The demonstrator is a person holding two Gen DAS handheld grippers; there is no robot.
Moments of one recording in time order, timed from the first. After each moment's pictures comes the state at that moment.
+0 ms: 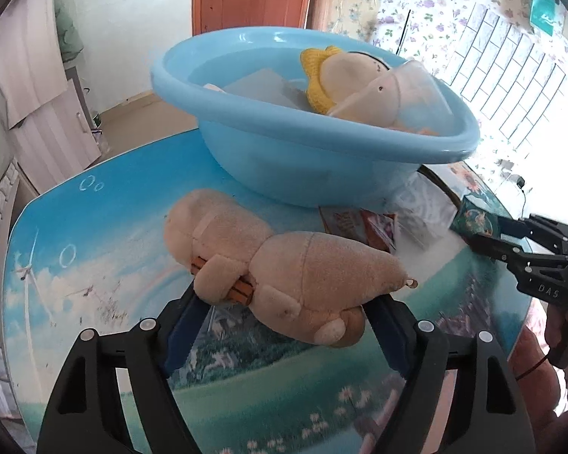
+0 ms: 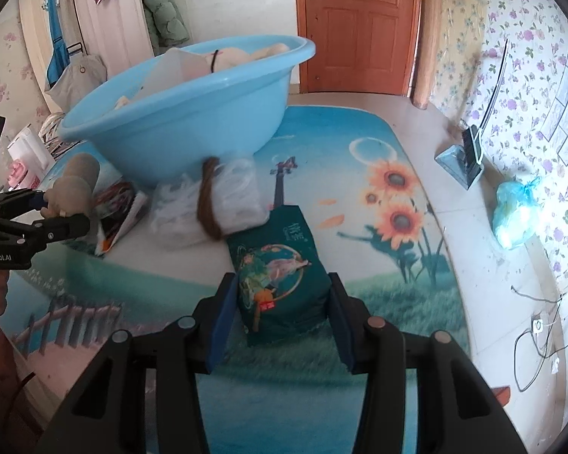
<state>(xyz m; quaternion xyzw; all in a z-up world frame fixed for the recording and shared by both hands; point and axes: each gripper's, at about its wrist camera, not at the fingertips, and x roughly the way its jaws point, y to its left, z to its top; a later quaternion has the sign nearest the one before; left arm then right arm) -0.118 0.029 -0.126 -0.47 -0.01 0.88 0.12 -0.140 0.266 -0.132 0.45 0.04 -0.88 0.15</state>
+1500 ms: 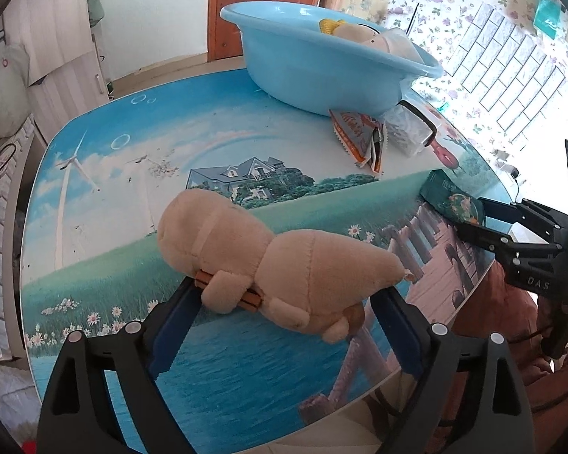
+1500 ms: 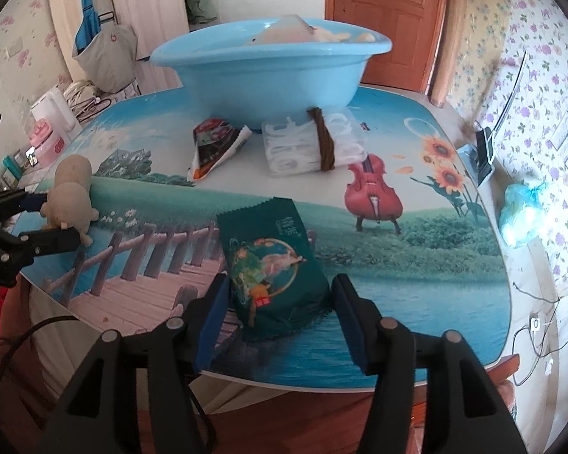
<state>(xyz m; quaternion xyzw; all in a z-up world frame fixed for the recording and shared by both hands) -0.036 -0.014 -0.133 -0.50 -0.03 0.86 0.11 -0.077 0.213 -0.132 0.46 0.08 -0.87 0.18</state>
